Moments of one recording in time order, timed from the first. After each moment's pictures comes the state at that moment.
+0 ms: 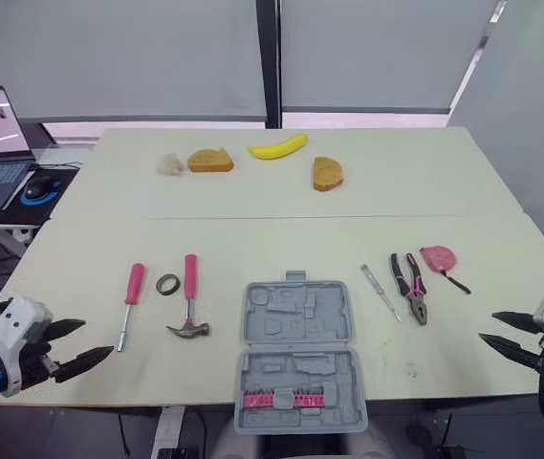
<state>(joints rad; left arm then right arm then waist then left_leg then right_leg) 0.28 0.92 0.52 0.17 -0.36 0.24 -1.16 0.44 -0.91 -0.61 -0.39 0.32 0.39 1.08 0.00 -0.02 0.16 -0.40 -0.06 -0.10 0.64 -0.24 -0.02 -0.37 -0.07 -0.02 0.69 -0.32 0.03</state>
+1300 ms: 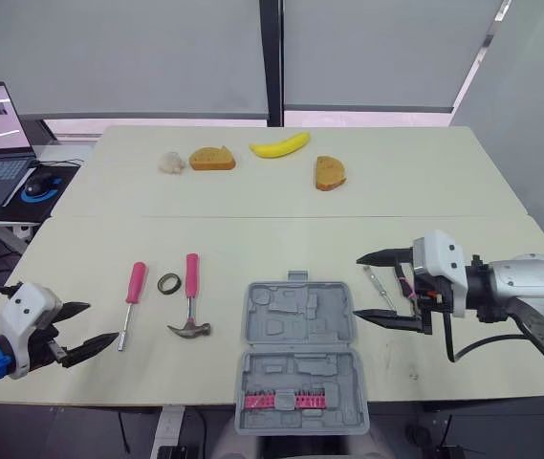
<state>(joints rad) 0.17 0.95 0.44 0.20 -0.31 0.15 -1.15 -0.28 -0.85 0.04 -0.52 0.50 0.58 1.07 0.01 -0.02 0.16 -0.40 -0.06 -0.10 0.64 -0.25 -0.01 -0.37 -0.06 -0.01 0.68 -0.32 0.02</state>
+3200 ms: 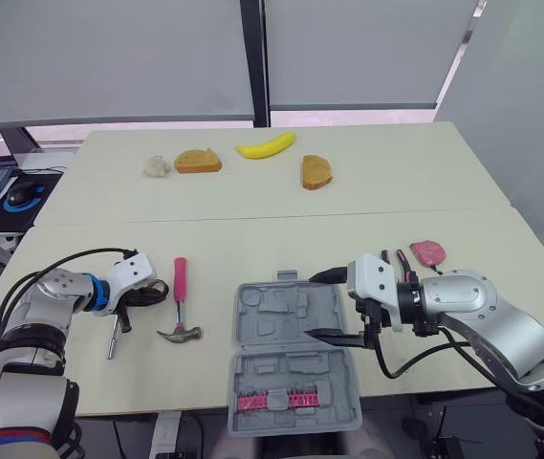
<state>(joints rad) -0.62 0.83 -0.12 1.06 0.13 -0.25 -1.17 -0.34 -0.71 0.30 -0.59 0.38 0.65 0.91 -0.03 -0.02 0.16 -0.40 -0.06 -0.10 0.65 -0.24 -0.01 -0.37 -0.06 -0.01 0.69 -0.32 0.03</state>
